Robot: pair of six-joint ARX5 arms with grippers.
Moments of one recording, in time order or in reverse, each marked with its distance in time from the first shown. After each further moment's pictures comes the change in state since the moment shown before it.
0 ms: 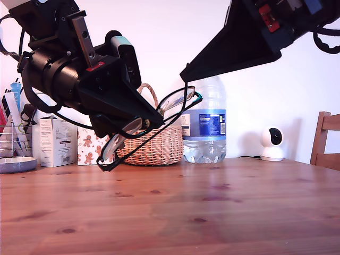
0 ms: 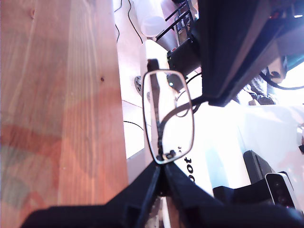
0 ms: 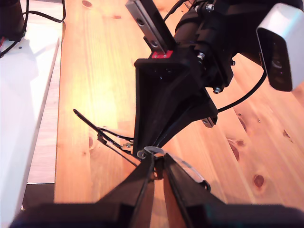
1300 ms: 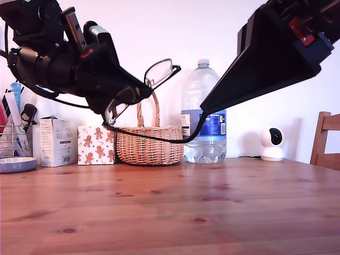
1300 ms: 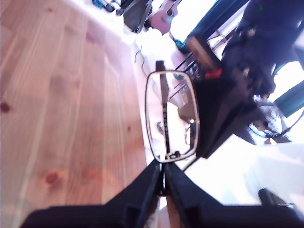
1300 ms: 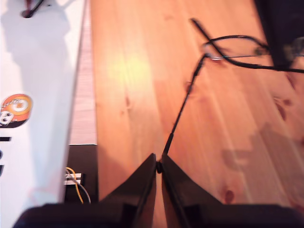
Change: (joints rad) left arm 0.140 0.000 0.091 0.037 0.132 0.003; right arm 0.042 -0.005 0.008 -0.219 0.026 -0.022
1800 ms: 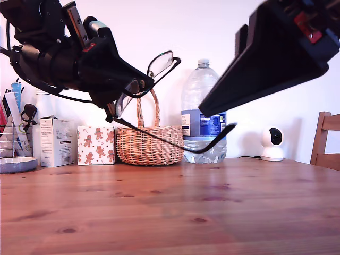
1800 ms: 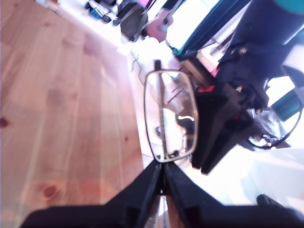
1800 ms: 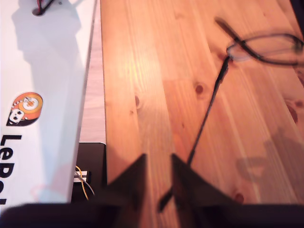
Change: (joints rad) left arm -0.002 0.000 0.014 -0.002 0.016 0.000; right arm 0.011 0.000 0.000 -0.008 0.000 0.001
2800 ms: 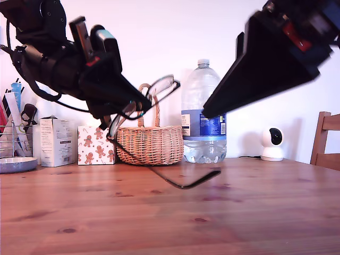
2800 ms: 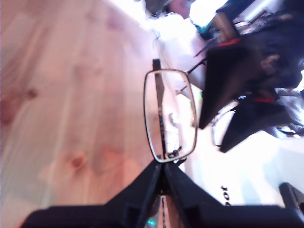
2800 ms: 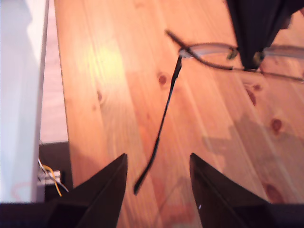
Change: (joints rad) left arm 0.000 0.000 0.000 0.064 -0.175 -0.112; right arm 0.000 0.000 0.017 0.040 0.135 0.080
